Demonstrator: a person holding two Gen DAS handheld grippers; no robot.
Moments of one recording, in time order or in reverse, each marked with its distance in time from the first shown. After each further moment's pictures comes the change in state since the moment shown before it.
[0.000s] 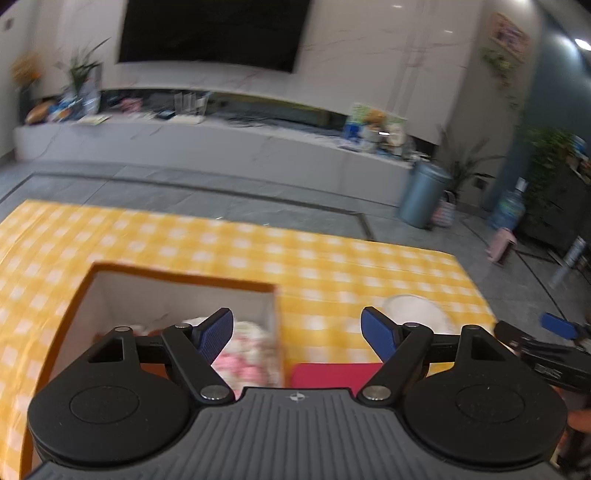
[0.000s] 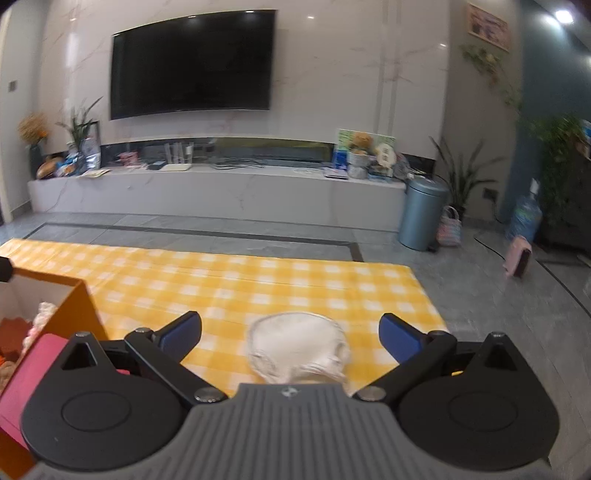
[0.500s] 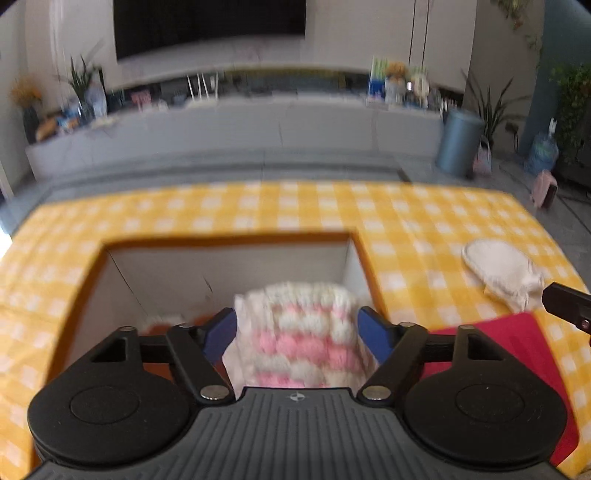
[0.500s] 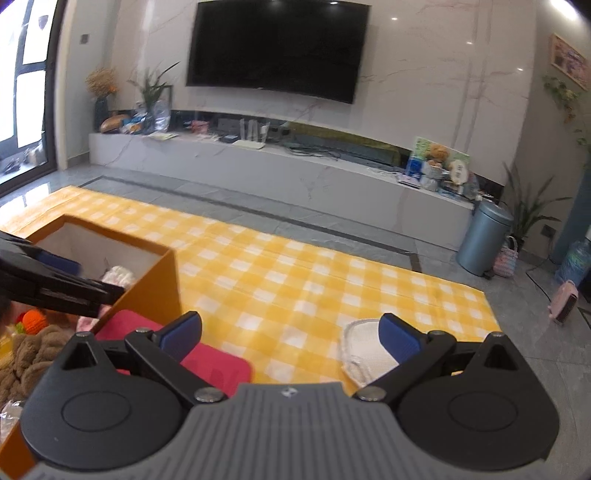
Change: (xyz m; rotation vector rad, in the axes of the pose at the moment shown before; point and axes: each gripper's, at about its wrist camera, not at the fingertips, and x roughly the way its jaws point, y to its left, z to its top) left arm 0.065 0.039 -0.028 0.105 0.062 0.170; right arm 0.017 0.092 -0.002 -0.190 0.026 0.172
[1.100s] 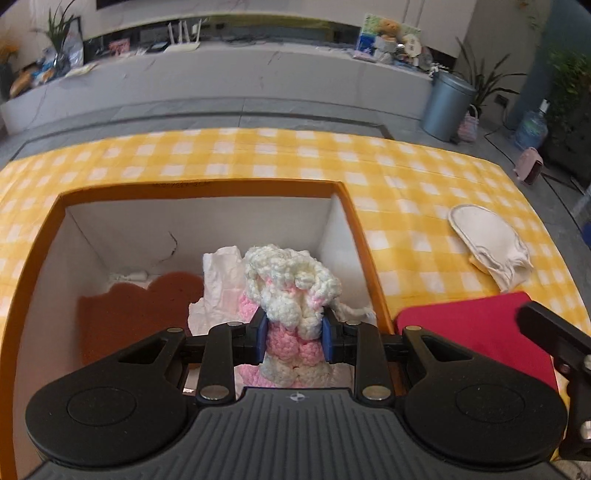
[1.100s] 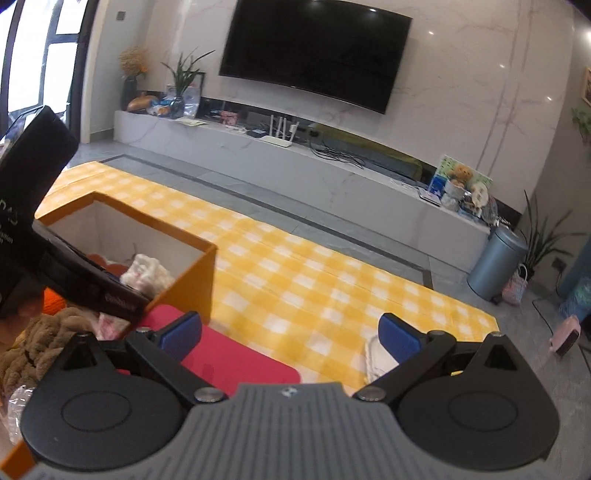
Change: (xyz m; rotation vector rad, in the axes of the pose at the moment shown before) left arm 0.039 0.010 -0.001 -0.045 0.222 -0.116; right arm 0.001 0.036 0.007 -0.123 0.005 0.048
